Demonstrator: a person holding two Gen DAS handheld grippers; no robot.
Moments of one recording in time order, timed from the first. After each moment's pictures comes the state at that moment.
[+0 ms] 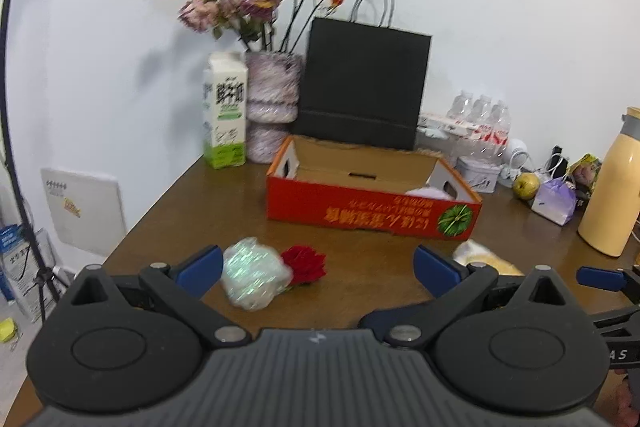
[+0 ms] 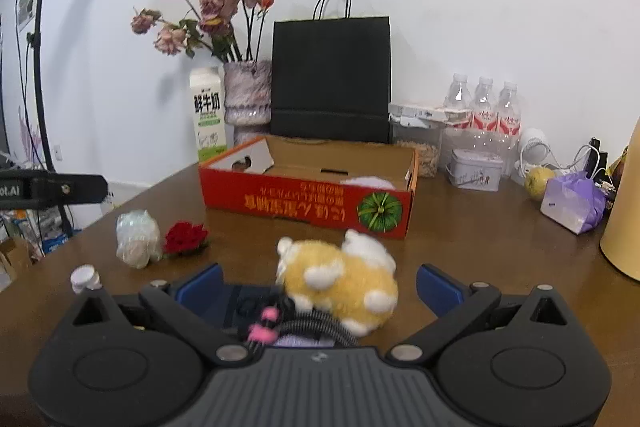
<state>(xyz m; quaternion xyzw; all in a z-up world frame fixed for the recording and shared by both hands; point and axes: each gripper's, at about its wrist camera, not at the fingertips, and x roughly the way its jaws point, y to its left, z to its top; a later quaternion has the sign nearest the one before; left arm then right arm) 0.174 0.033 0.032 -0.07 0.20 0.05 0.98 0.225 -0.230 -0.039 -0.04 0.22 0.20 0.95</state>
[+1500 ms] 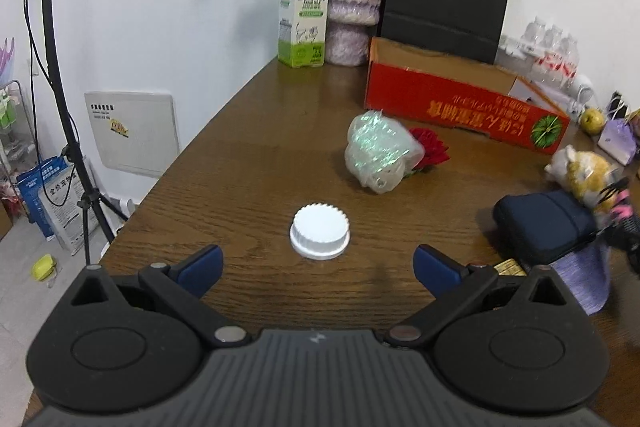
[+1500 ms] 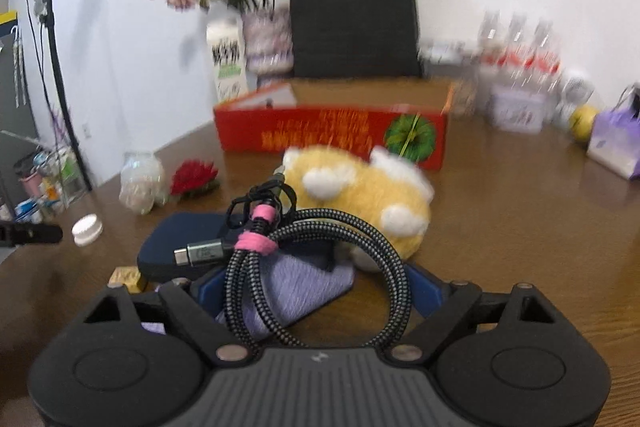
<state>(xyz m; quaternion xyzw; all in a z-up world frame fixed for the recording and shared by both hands) 0.162 0.109 -0.038 -0.07 0.31 0.10 0.94 0.252 -0.242 -0.092 -0.02 0.25 0.24 0.94</state>
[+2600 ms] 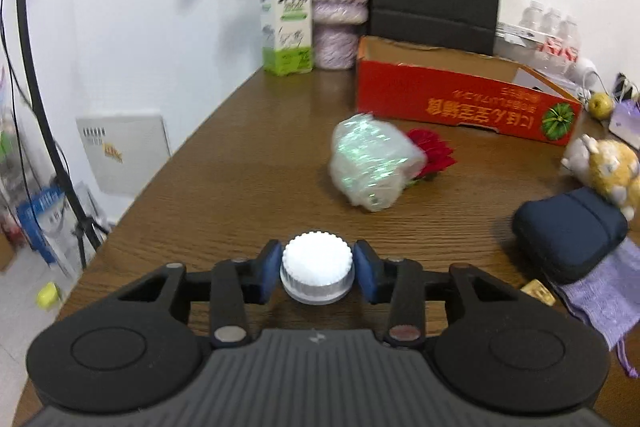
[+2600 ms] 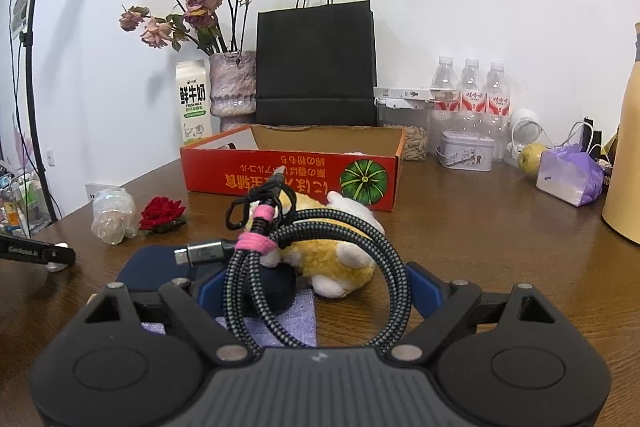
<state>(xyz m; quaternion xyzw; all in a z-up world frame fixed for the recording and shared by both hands) 0.197 0.091 -0.051 -0.02 0.29 0.10 0.95 0.234 -0.247 -0.085 -0.02 0.19 0.19 0.96</state>
